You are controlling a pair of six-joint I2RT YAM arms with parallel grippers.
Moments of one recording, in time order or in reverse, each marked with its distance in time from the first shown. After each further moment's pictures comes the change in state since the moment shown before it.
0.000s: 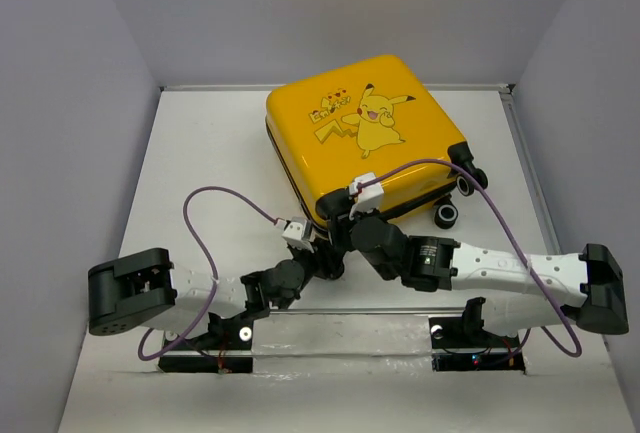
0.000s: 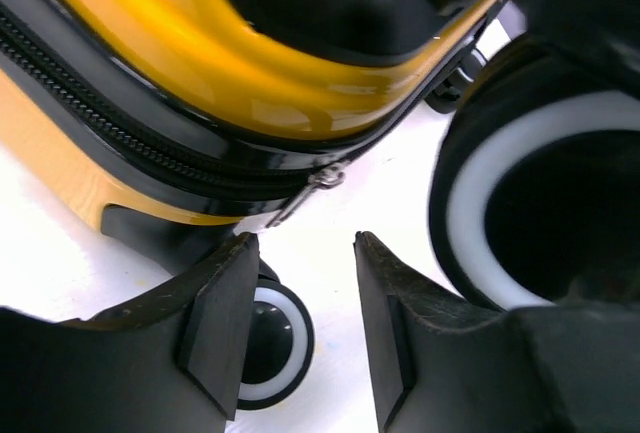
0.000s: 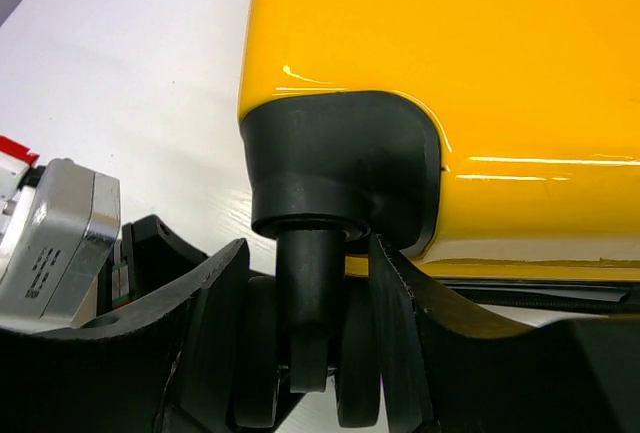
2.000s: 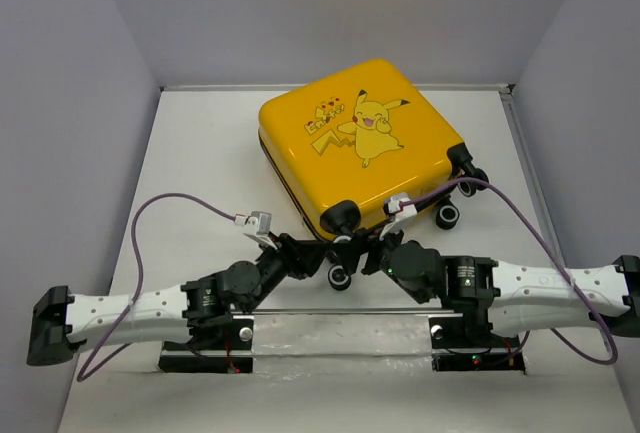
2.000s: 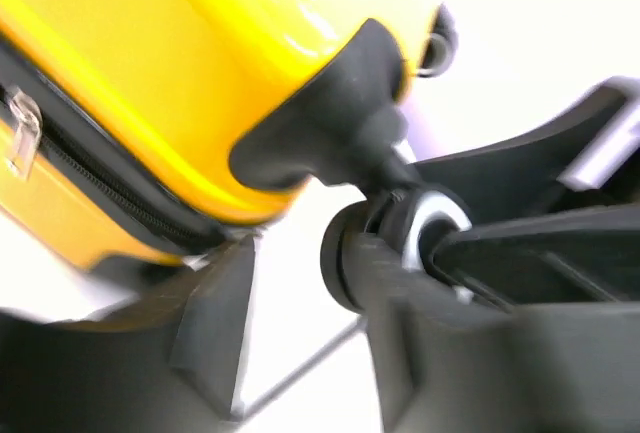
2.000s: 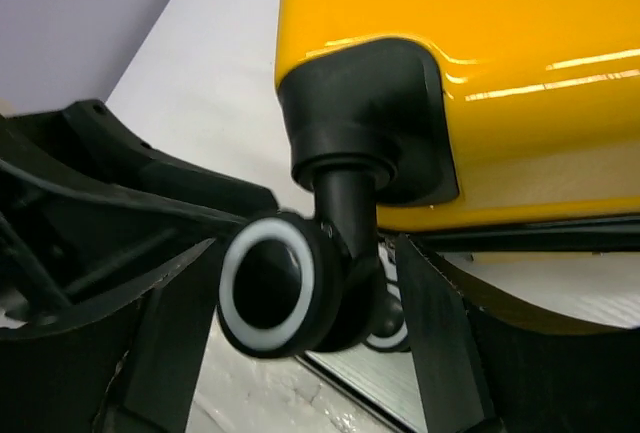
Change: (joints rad) left arm -0.072 -0.577 0.040 -0.486 -0.024 -0.124; right arm 0.107 -0.218 -0.141 -0.004 0.047 0.192
